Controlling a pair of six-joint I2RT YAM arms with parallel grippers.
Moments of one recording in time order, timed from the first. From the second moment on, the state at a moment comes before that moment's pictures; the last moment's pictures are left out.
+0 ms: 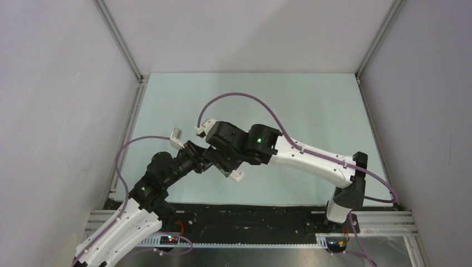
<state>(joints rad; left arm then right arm) -0.64 0.48 0.42 -0.09 0.17 -1.30 1.25 1.72 1.87 -1.11 0.19 0.26</state>
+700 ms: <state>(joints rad) -0.64 0.47 0.41 -0.07 0.19 -1.32 1.25 1.53 1.74 -0.91 0.27 0.36</state>
